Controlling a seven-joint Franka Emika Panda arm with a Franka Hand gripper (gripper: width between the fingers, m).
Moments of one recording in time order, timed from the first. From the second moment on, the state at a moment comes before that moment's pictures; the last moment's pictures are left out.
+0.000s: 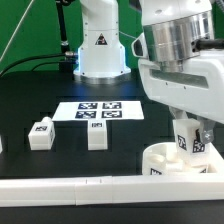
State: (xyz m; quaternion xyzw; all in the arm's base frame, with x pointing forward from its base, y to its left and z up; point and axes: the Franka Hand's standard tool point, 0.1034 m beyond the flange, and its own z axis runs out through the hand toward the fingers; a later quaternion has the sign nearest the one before) arm 0.635 0.107 0.071 -0.79 0.60 0.02 0.12
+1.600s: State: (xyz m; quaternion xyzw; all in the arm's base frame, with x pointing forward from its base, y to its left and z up) arm 0.632 0.116 0.106 -0.98 -0.19 -0.02 0.03
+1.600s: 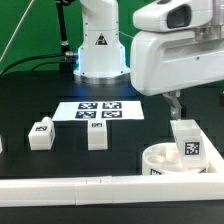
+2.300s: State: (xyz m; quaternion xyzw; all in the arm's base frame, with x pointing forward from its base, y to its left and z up) arm 0.636 0.107 0.095 -0.86 -0.51 -0.02 0.00
